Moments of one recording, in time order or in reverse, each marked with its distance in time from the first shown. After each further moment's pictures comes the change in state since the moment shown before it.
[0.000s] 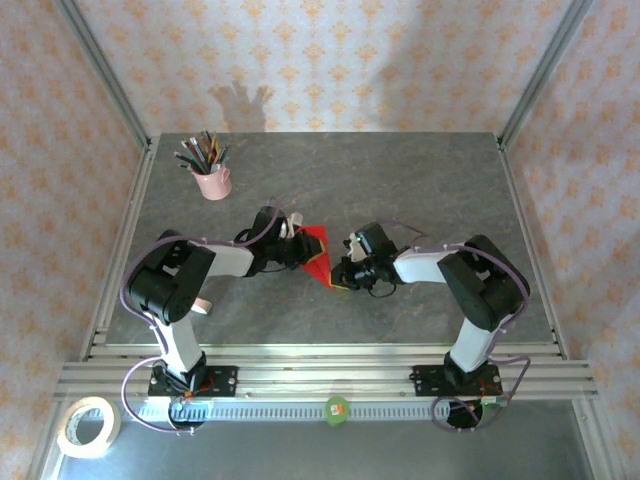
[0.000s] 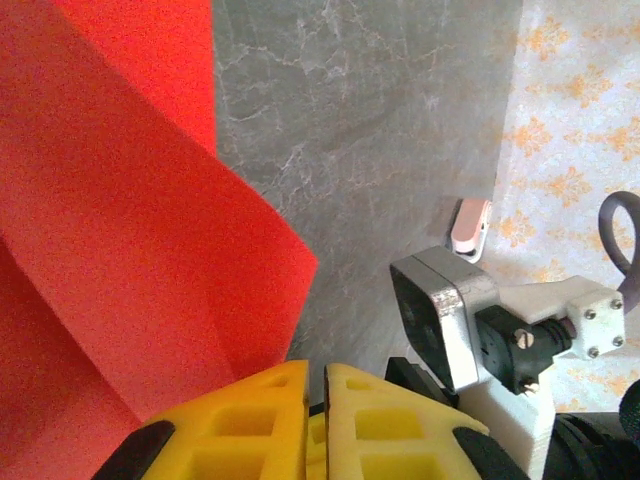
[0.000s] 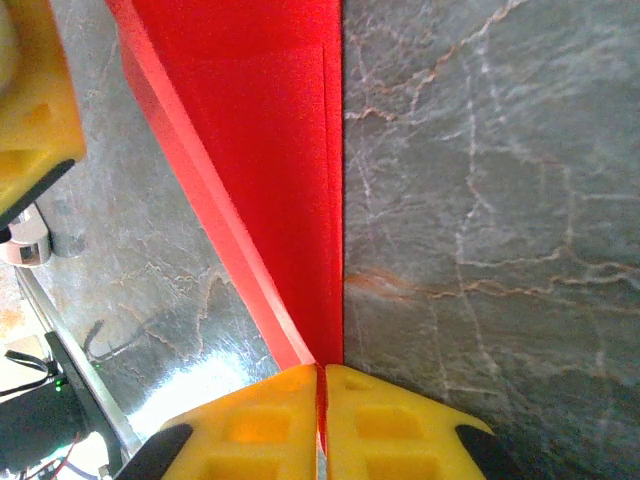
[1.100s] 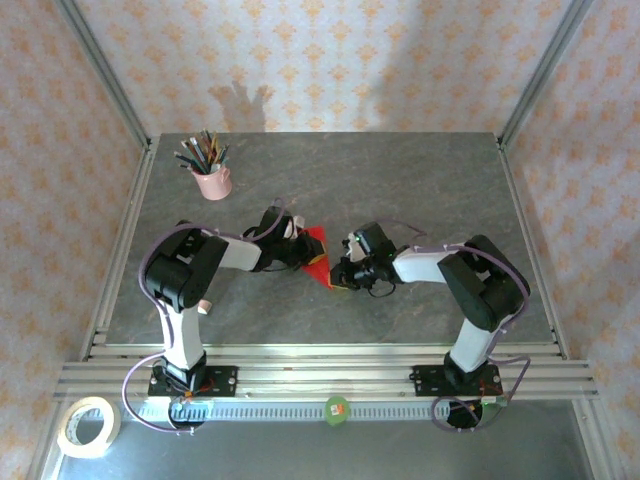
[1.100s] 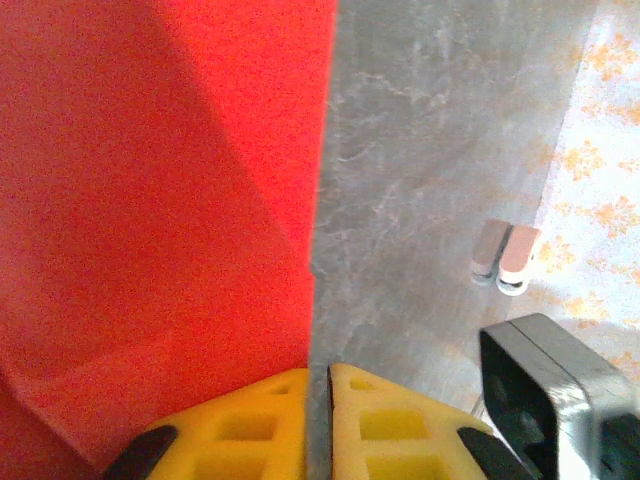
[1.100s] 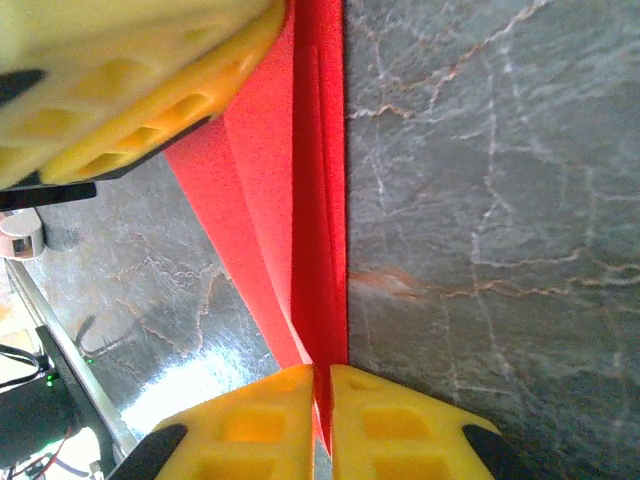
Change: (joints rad) left arm 0.002 0.108 0.075 -0.043 -0.018 -0.027; right arm 0.008 -0.003 0.011 -0.019 0.003 -0.019
